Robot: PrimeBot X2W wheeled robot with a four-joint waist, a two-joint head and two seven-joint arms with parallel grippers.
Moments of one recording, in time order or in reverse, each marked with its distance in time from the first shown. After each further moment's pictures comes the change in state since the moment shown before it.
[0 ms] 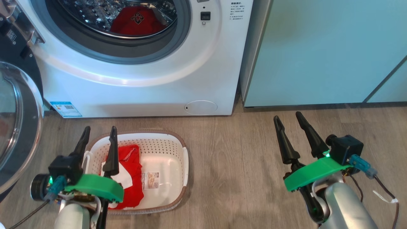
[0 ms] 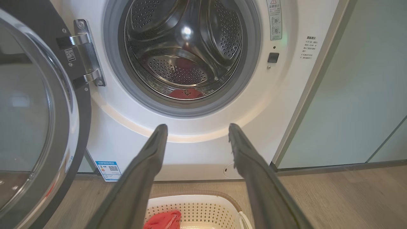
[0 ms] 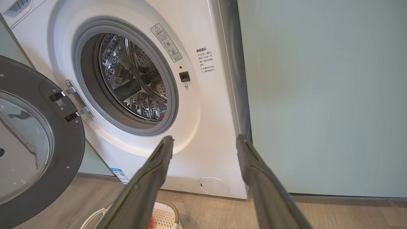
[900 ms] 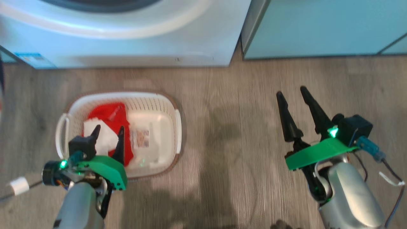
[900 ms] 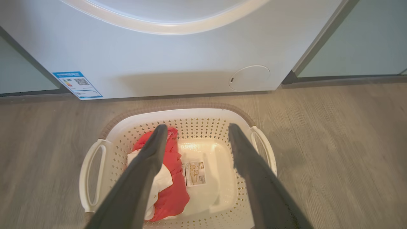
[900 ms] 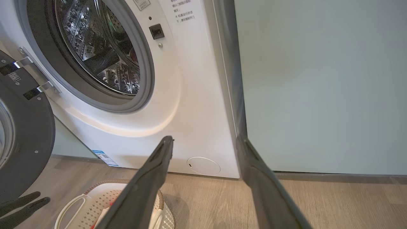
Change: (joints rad) left arm -0.201 0.010 -0.031 0.371 0.058 -0.008 0.000; right arm -0.072 0.000 -0.014 -0.051 -0.021 0.000 0.000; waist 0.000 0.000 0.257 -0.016
